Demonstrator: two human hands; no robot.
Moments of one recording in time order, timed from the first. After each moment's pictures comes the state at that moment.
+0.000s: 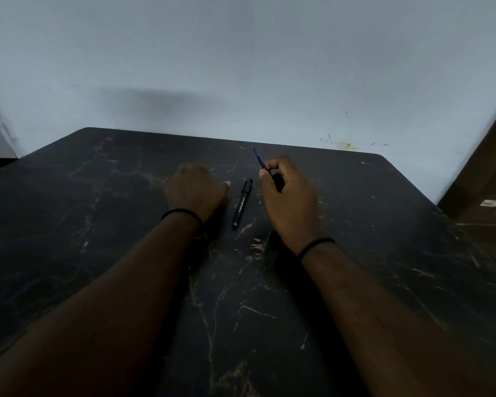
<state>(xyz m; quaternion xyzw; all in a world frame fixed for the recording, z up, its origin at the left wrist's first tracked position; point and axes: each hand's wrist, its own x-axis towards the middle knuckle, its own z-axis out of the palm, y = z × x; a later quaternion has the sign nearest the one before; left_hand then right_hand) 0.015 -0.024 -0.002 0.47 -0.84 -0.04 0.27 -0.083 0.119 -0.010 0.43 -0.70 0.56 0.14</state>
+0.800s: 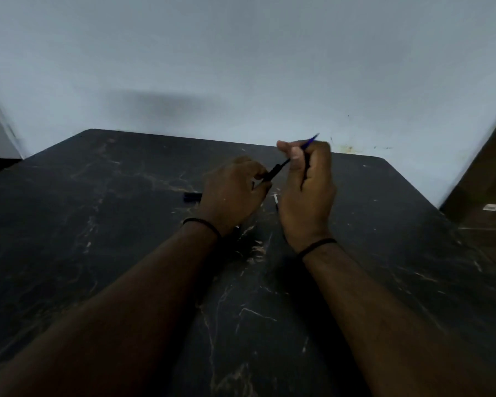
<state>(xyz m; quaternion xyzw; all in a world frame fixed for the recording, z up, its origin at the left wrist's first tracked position) 0.001 0.024 0.008 0.18 -0.88 -0.14 0.41 -0.073 0.126 0.012 0.40 -0.59 0.66 0.23</state>
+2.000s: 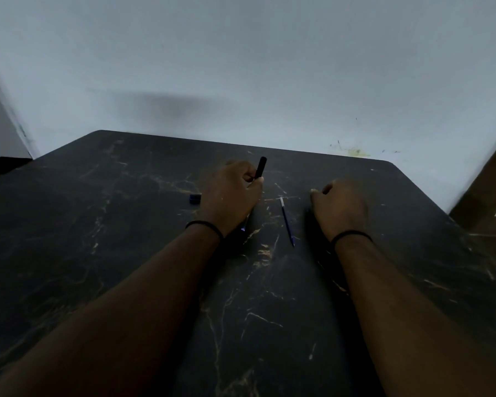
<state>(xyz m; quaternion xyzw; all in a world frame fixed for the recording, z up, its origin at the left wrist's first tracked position) 0.002 0.012 0.004 0.27 -0.85 -0.19 0.41 -0.154 0.140 -0.007 0.27 -0.90 0.33 0.09</state>
